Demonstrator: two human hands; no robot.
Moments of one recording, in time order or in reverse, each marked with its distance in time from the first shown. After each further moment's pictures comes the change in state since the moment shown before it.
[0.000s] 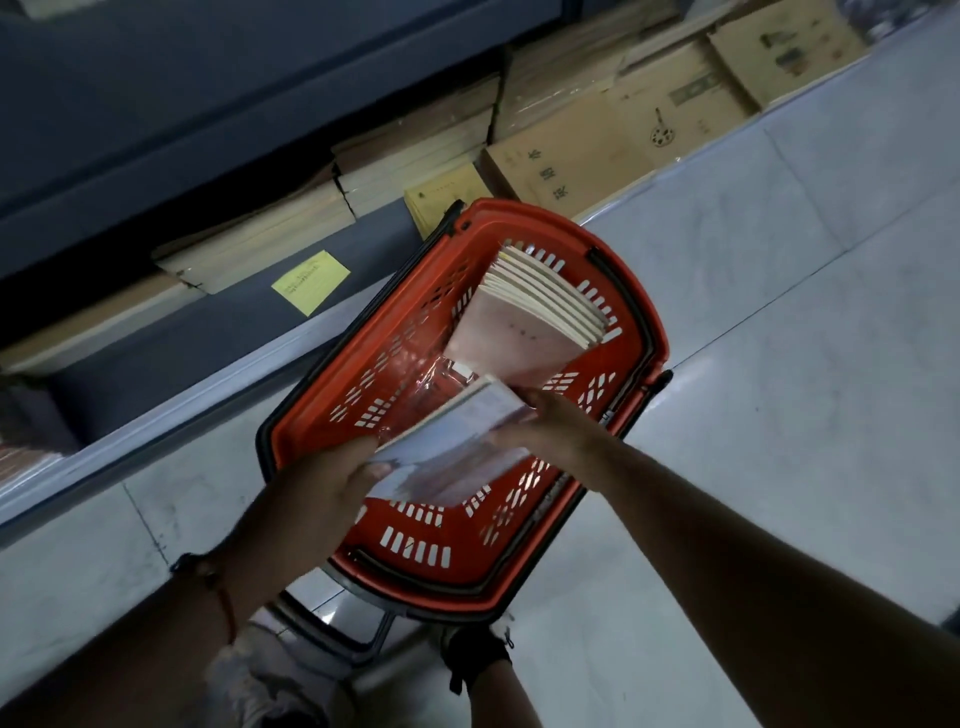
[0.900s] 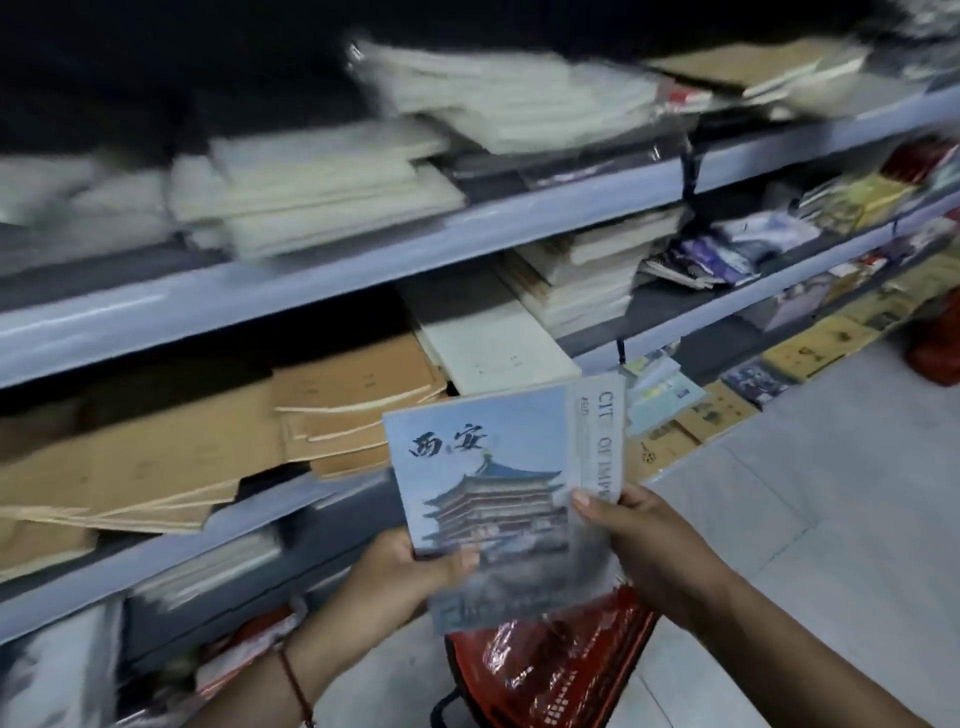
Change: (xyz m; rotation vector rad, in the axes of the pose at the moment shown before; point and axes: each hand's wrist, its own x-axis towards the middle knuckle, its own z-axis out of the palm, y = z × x) left_hand -0.369 0.218 -0.232 -0.585 0.157 0.218; right_hand -0.454 -0.272 -0.034 0.707 0.133 -0.511
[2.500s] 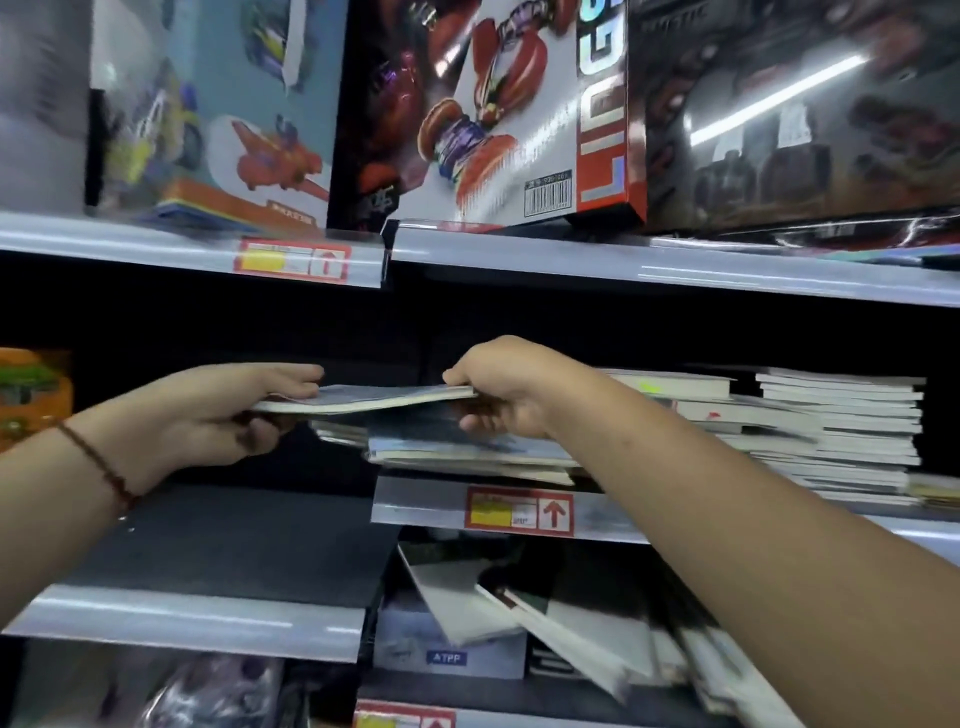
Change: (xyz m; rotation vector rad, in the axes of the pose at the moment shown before) left_hand -0.410 0.297 -0.487 -0.094 0.870 0.567; right_hand -0.188 -0.379 0.569 -0.660 -0.432 -0.632
